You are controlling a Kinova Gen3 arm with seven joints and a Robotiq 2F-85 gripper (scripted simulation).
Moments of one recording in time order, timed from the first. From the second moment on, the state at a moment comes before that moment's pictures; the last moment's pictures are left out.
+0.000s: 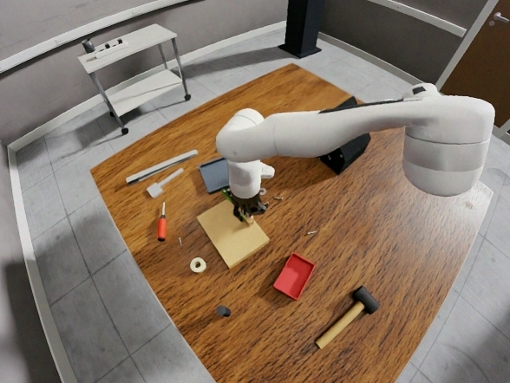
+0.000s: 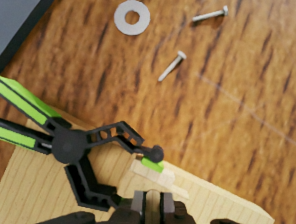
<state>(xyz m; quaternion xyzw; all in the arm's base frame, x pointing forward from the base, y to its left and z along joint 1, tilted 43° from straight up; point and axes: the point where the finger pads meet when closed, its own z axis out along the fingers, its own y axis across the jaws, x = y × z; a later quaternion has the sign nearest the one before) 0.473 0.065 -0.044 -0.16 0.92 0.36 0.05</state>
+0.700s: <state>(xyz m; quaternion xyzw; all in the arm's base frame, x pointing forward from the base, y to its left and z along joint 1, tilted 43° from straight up) 0.473 0.065 -0.044 -0.19 0.91 0.36 0.06</state>
